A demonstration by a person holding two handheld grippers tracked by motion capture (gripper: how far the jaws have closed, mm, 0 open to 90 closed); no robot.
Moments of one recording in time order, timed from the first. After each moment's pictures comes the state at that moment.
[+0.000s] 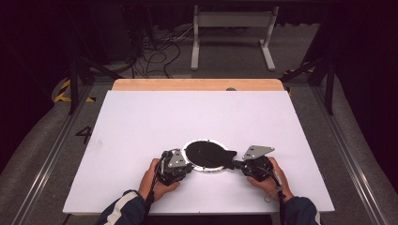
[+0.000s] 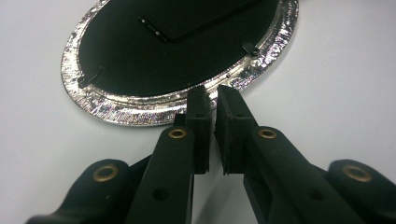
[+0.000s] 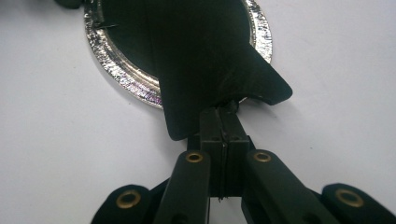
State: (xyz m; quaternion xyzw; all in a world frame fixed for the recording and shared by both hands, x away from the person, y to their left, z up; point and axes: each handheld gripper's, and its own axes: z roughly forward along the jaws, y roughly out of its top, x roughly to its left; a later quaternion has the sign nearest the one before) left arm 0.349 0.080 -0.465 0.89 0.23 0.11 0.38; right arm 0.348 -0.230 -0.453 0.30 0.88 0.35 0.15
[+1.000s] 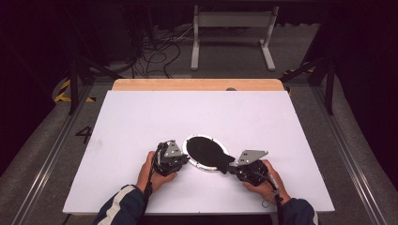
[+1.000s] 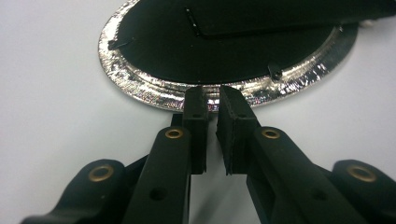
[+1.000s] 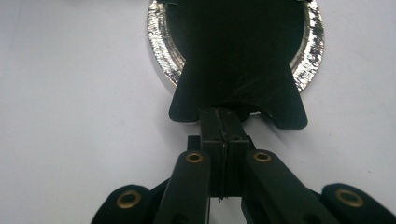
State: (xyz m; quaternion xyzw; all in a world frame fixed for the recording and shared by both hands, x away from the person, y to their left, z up) left arm 0.378 0.091 -0.466 0.87 0.27 0.11 0.39; right arm 0.337 -0.213 -0.453 0.26 0.89 0.35 0.13
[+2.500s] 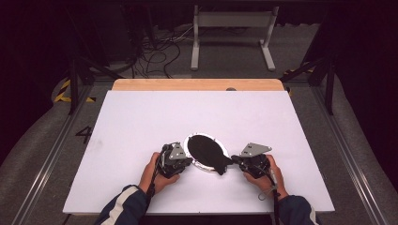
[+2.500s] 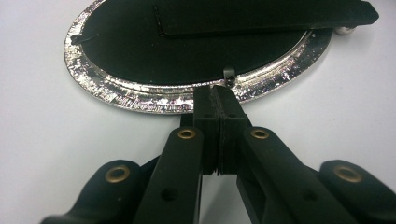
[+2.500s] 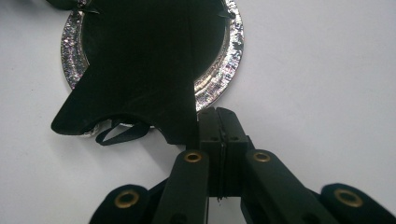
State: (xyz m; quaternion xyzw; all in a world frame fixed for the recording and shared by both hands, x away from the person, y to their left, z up) left arm 0.370 0.079 -0.463 0.89 0.23 0.11 0.37; right arm 0.355 -0.224 -0.458 0.31 0.86 0.35 0.20
